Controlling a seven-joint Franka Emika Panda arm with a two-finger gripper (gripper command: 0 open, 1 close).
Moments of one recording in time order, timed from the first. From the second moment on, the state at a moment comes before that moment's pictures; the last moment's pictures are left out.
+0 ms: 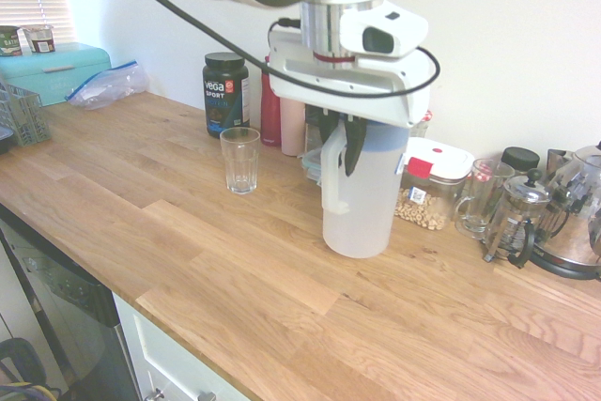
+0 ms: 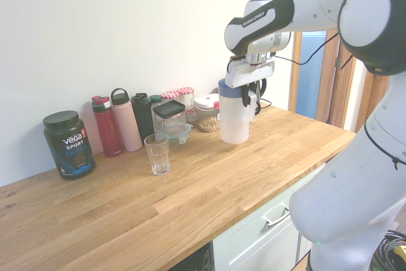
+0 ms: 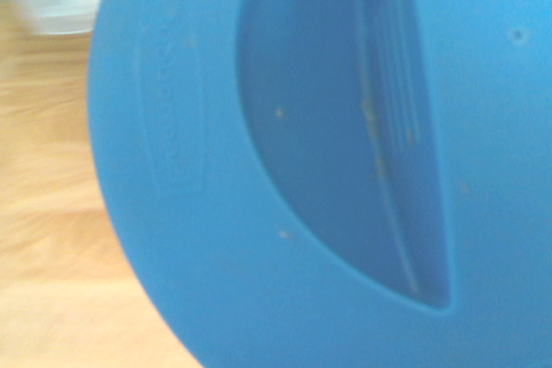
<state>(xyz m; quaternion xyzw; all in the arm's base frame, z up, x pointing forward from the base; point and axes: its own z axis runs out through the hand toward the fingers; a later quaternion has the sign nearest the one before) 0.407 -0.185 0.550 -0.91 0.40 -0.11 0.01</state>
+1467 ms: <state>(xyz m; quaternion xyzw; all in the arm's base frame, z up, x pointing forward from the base) 0.476 0.049 0.561 -0.97 -0.06 0.01 -0.24</state>
